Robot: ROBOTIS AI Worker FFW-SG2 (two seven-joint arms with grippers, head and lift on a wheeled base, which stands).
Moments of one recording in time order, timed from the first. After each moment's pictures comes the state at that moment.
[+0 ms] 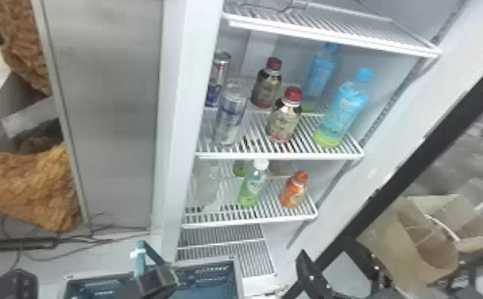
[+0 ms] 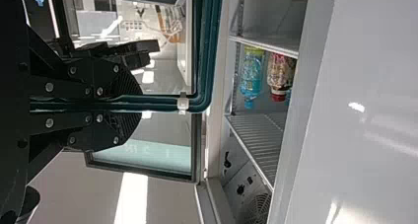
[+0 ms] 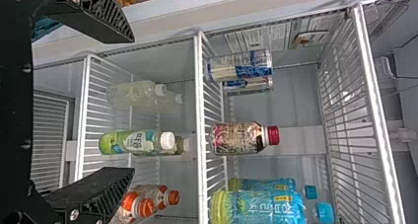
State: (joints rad) left arm 0.28 0.09 0.08 -1.70 1.34 1.32 -0.73; right arm 1.00 -0.08 -0.32 -2.36 -0.34 0.01 0.36
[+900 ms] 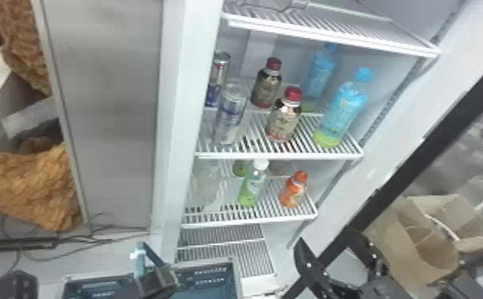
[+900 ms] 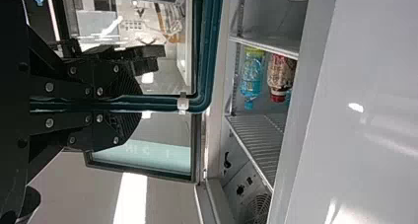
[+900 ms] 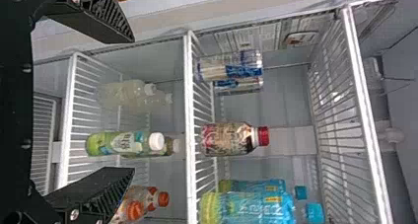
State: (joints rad) left arm 0.29 0.09 0.08 -1.70 1.34 1.32 -0.73; right arm 0.95 -0.07 -0.31 -2.36 -0.32 0.01 0.37
